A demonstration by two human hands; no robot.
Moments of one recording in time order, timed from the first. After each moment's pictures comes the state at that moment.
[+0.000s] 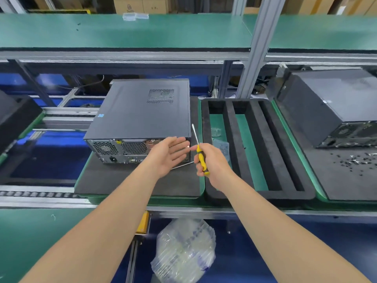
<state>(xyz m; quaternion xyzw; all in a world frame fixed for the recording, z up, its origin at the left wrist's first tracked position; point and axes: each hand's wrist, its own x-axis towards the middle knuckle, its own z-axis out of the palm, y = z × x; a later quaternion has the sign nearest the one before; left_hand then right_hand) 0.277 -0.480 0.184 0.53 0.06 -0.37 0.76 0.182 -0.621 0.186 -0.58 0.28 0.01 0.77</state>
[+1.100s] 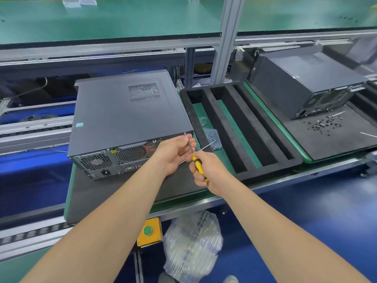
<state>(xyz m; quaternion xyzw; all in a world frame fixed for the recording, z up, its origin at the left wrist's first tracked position) 0.308 -0.473 0.167 0.54 -0.01 -0.45 0.71 0.185 -0.551 0.167 -0.53 0.39 -0.01 0.75</state>
